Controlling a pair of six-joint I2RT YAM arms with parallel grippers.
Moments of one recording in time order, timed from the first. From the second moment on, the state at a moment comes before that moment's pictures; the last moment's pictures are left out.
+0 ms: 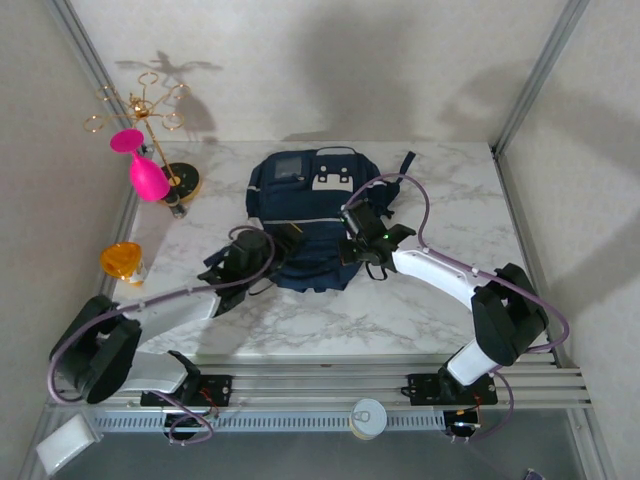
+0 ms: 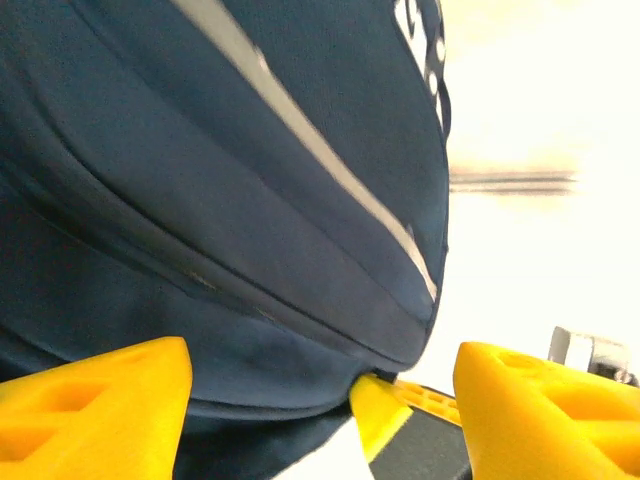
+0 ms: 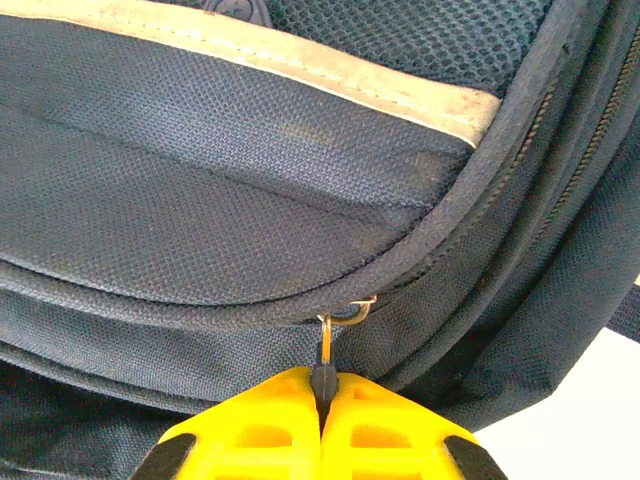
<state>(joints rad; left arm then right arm) -0.64 1.37 0.61 0.34 -0.06 -1.41 0.73 1.57 1.08 -0.47 0.12 0.36</state>
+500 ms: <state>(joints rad) -0.67 1.61 0.78 0.31 -0.21 -1.48 0.72 1.58 1.08 -0.45 0.19 0.35</state>
